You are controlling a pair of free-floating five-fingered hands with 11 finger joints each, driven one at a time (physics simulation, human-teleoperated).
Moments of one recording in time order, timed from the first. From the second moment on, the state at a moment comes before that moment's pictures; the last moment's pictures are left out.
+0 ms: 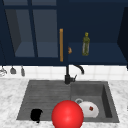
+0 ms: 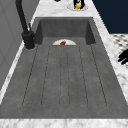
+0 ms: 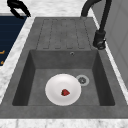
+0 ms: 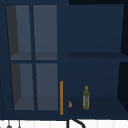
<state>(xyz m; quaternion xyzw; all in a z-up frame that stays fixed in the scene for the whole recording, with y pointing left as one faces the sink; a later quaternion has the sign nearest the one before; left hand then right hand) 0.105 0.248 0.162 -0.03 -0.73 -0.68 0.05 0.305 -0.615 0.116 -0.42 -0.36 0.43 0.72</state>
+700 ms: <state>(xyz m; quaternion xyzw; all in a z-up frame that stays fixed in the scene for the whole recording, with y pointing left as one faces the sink) 0.105 0.248 0.162 -0.03 -0.73 -0.68 0.05 0.312 -0.635 0.127 -0.40 -0.37 0.43 0.72</state>
